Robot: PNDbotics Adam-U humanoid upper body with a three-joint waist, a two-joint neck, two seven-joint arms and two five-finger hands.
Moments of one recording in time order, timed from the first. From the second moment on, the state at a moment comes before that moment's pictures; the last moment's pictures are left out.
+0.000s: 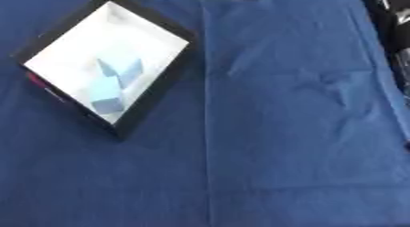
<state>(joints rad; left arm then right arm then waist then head) -0.21 0.47 0.25 -1.73 0.45 -0.25 -0.17 -1.40 -0.42 -0.02 -0.75 0.31 -0.88 0.28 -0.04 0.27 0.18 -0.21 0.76</state>
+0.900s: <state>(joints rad) -0.26 0.45 0.24 -1.73 0.46 -0.22 -0.19 -1.43 -0.13 -0.03 -0.83 0.35 -0.84 0.33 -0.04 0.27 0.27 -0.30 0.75</state>
